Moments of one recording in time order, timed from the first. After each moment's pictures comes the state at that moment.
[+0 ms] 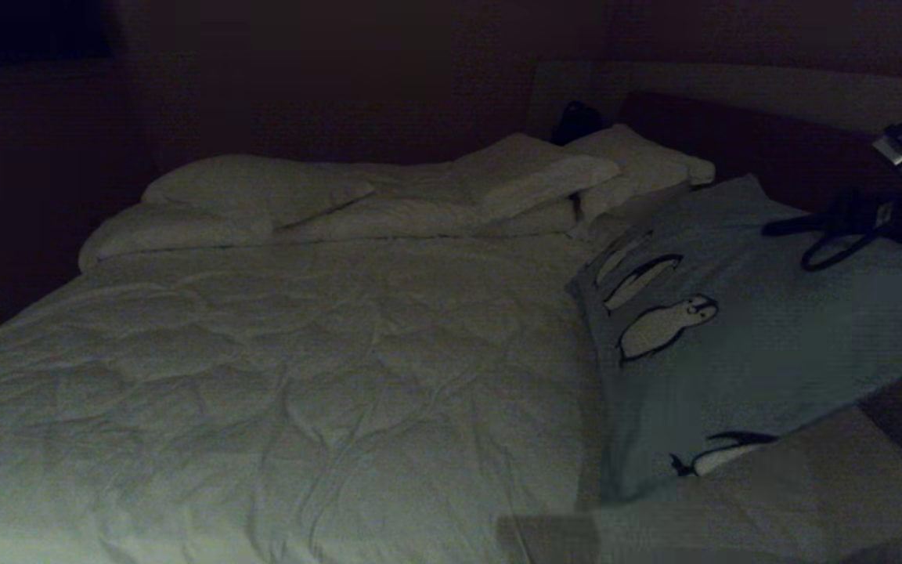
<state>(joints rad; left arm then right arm) 0.00 0.00 0.00 0.00 0.01 0.00 -0.26 1.80 -1.54 0.12 0.66 0.29</state>
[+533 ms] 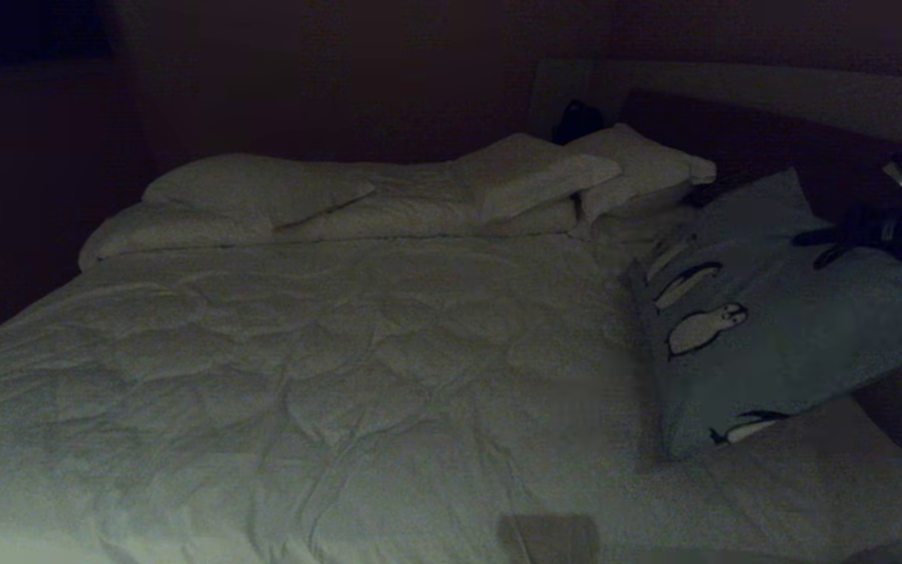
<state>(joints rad) 0.00 0.00 0.00 0.00 0.01 0.00 -0.44 2.13 -1.93 0.28 0.69 0.18</state>
